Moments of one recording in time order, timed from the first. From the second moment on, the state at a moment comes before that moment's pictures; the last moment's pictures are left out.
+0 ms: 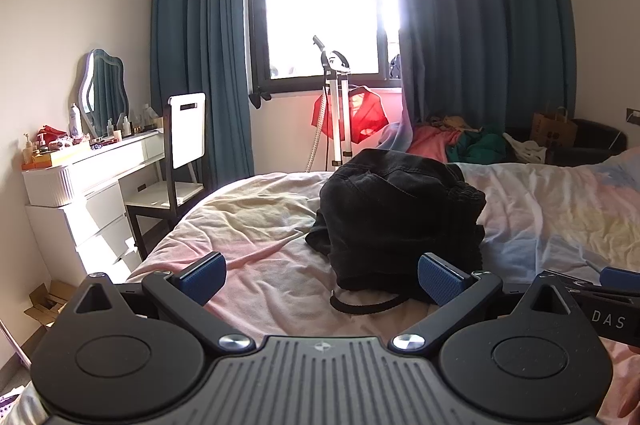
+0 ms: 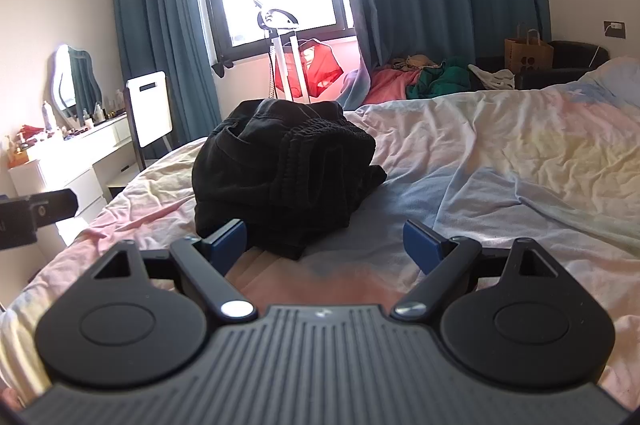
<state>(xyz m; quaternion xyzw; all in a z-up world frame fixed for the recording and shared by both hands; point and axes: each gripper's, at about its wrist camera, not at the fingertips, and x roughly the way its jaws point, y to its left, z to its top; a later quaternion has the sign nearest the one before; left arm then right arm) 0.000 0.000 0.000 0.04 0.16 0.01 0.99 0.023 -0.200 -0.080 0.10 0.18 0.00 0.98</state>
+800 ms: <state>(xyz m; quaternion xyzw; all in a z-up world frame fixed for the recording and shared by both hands) 0.006 -0.004 -0.014 0.05 0.16 0.01 0.99 0.018 -0.200 -0.071 0.09 0.16 -0.01 0.98</state>
